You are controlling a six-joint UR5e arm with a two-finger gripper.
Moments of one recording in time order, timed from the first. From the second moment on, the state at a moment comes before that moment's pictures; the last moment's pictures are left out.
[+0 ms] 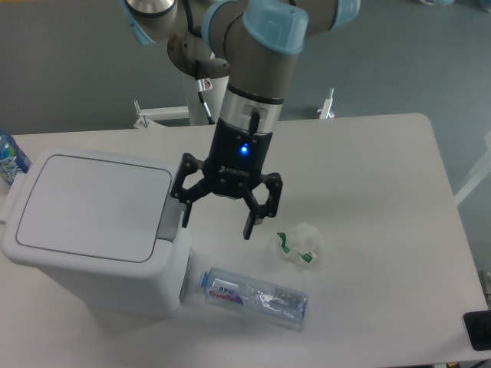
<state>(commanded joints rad) 2.44 -1.73 -1.64 -0.84 1.05 0.31</state>
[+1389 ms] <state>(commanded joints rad) 2.43 -1.74 -1.65 -0.85 1.06 0.30</state>
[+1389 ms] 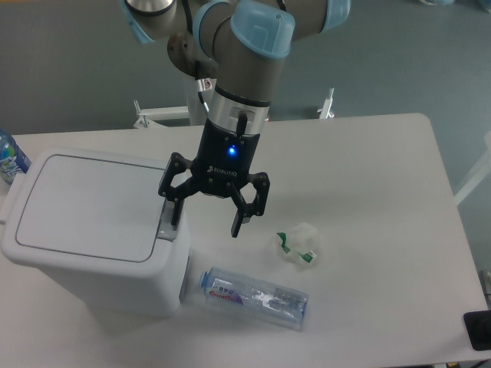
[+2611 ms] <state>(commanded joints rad) 2.72 -1.75 -1.70 -0.81 1.20 0.84</state>
